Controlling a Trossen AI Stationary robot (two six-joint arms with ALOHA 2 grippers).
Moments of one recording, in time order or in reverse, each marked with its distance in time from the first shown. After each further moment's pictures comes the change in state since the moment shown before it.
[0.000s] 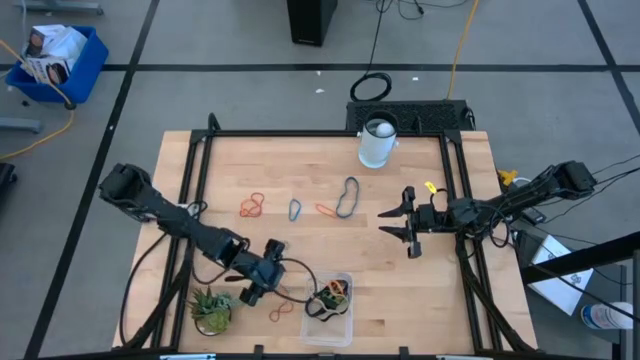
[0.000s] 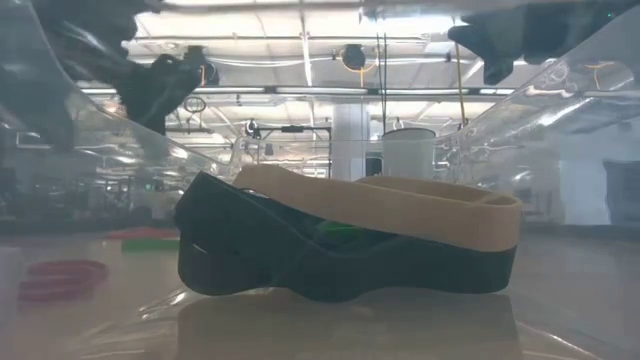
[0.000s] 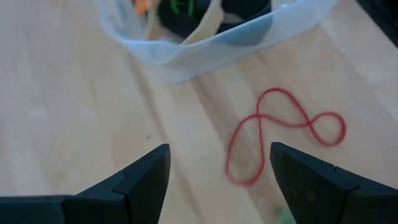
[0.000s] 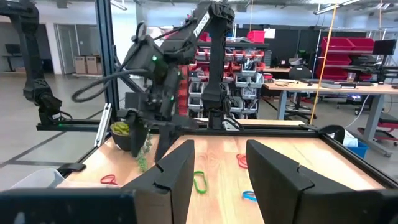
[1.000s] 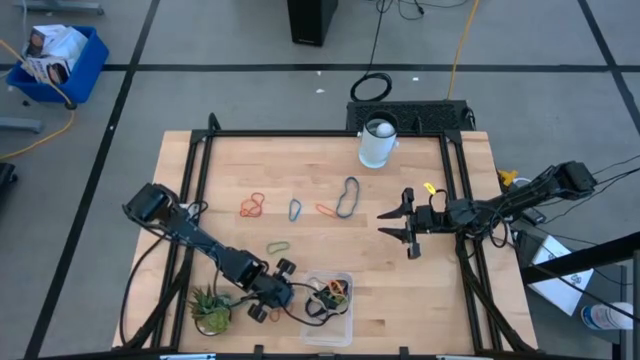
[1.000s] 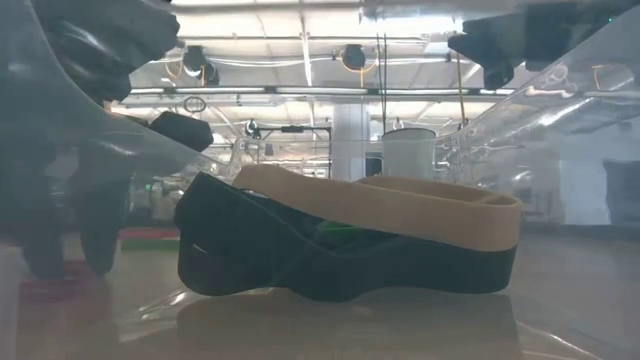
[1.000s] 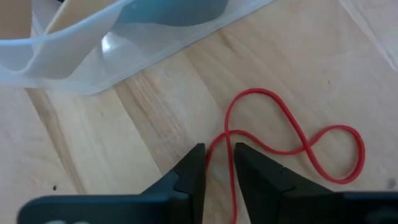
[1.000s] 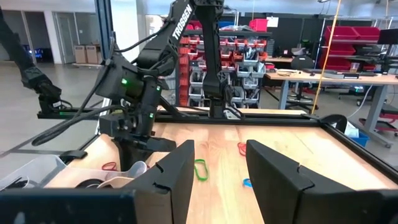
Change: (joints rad) left arm -0.065 0.332 0.119 0.042 0.041 0.005; right arm 0.000 0.000 0.000 -0.048 -0.003 0.010
